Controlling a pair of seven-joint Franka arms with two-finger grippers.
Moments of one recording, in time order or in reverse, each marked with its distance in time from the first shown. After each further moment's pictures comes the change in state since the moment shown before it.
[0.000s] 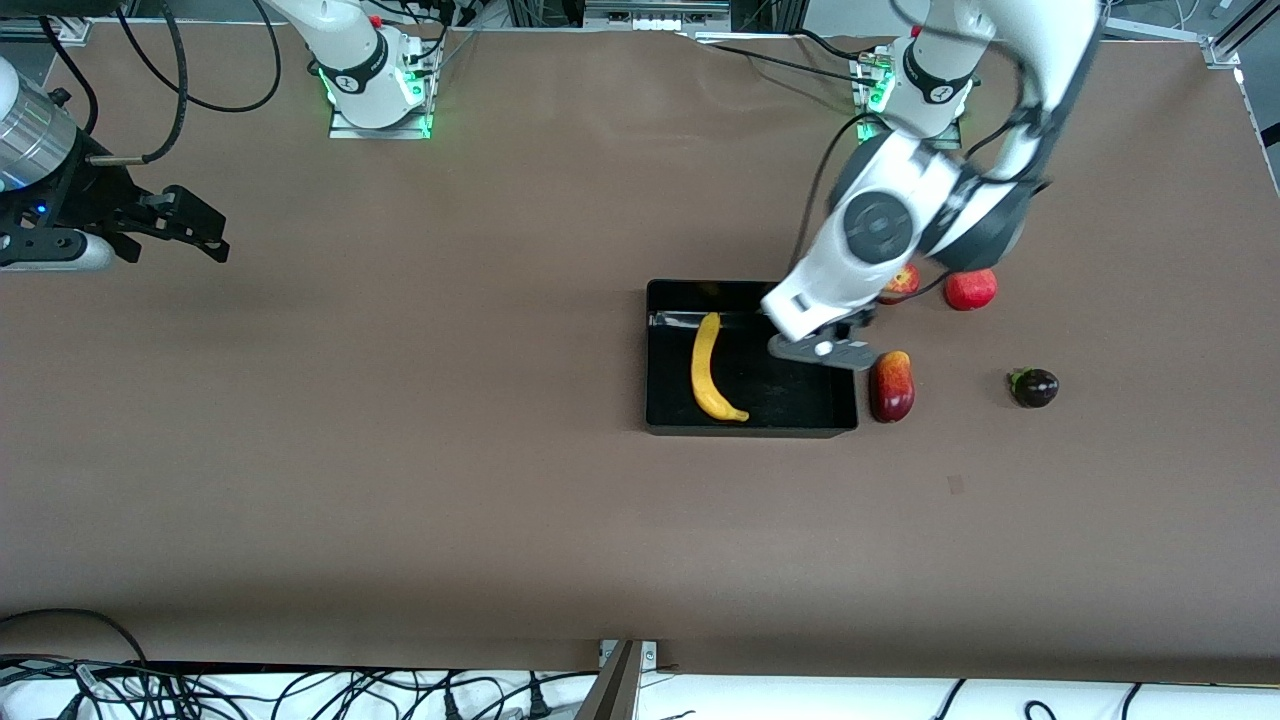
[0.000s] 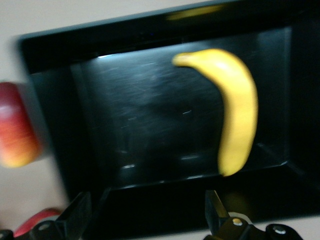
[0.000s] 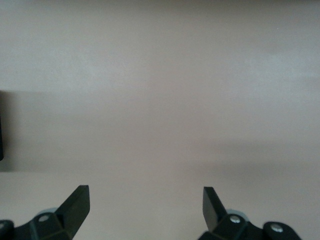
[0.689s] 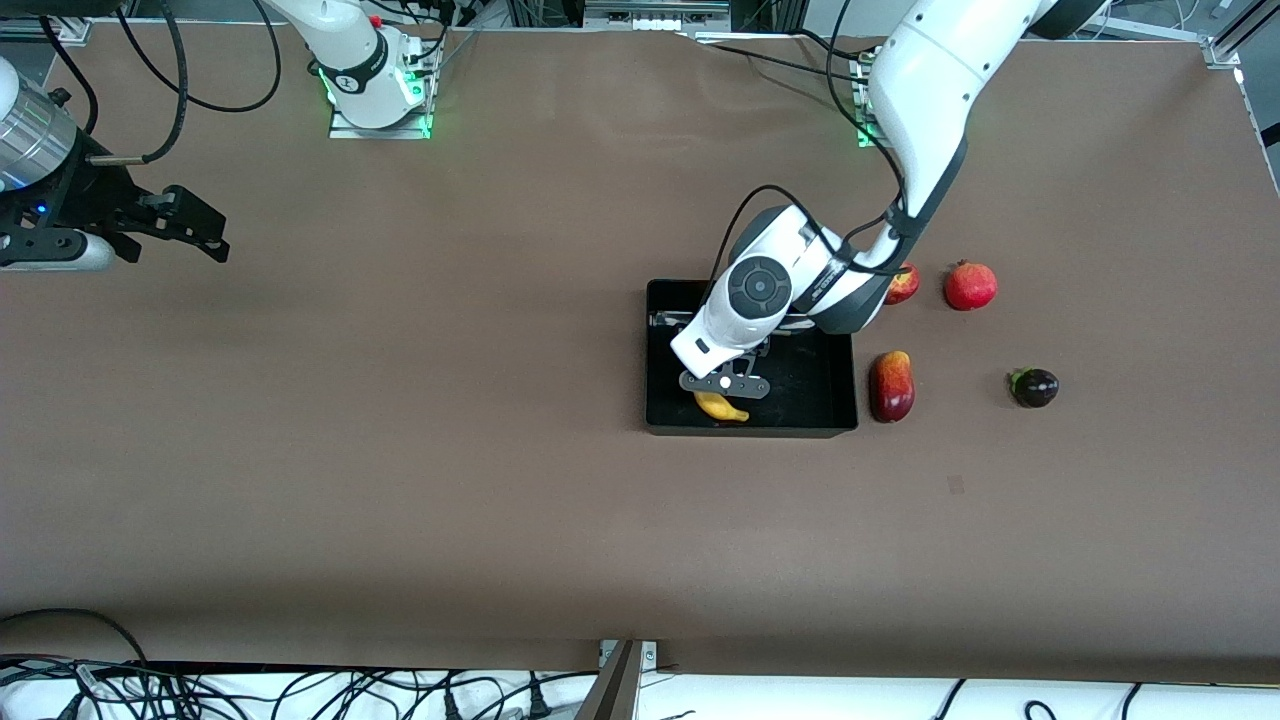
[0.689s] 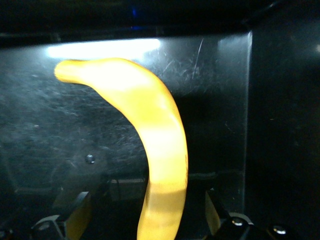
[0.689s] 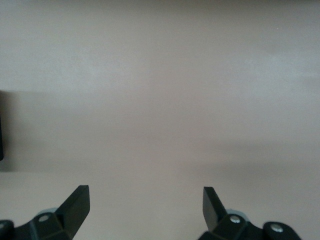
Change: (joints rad) left arm -0.105 0.280 0.002 0.119 0.000 0.213 -0.146; right arm 0.000 0.000 0.000 0.000 0.000 0.000 0.000
